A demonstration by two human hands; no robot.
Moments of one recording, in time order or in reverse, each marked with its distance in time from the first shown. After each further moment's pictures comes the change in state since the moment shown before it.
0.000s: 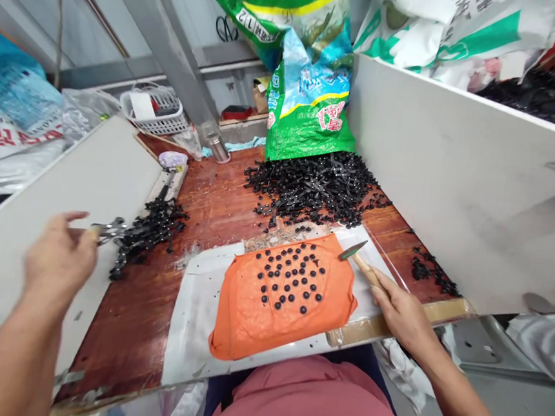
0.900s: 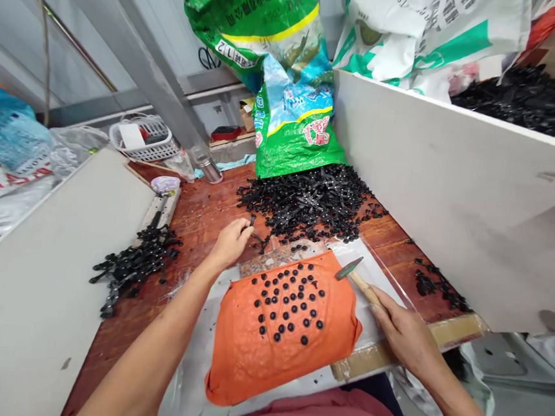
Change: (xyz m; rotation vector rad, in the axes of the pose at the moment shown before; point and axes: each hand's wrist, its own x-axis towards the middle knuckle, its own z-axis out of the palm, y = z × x) left_hand -0.041 0.196 0.148 -0.390 -0.483 0.785; right_hand 0.006 0.004 0.008 -0.004 0.012 0.004
